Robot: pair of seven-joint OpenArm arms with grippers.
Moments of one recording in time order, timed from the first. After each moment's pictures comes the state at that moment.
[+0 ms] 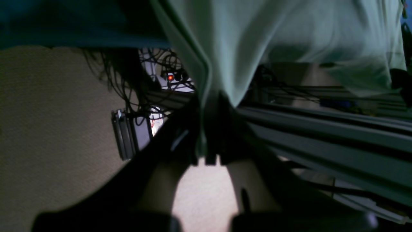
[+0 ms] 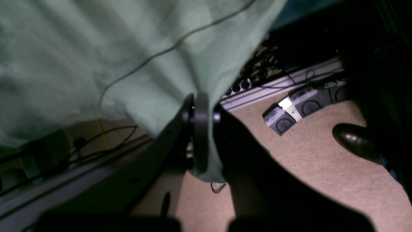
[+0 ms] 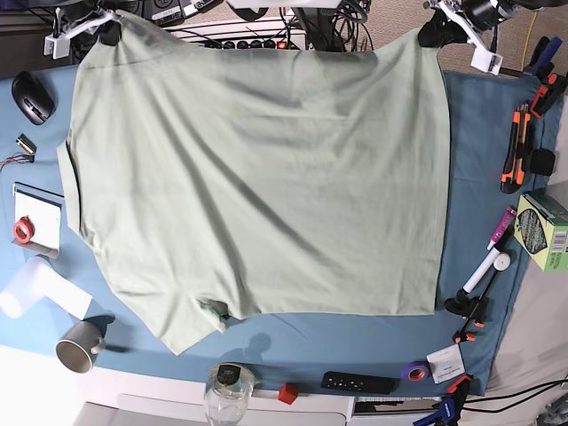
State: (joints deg) left arm 51.2 -17.2 -20.1 107.4 -55.4 -31.7 44.5; right arm -50.1 10.5 45.0 102.8 50.7 25.9 -48.3
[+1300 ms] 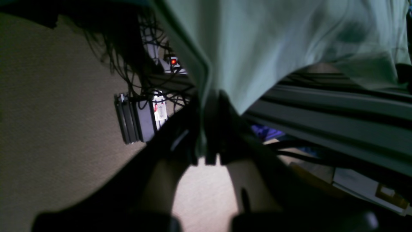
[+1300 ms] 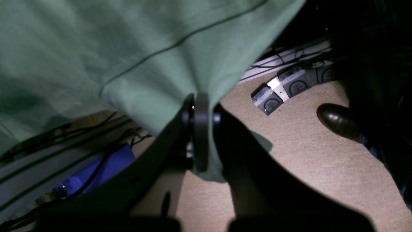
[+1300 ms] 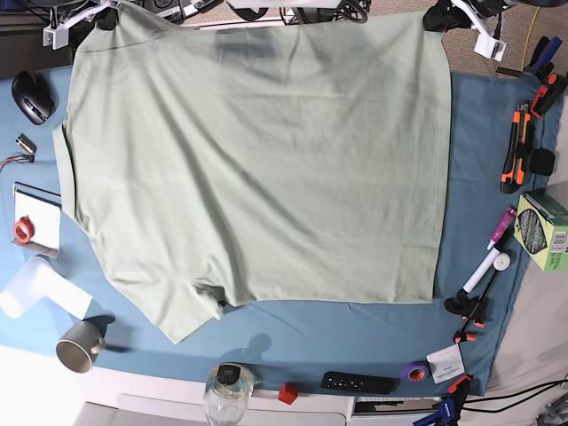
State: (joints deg) left arm 54.7 -17.0 -22.6 107.7 -55.4 -33.8 46.3; right arm -54.0 12.9 45.0 102.8 50.7 25.9 -50.1
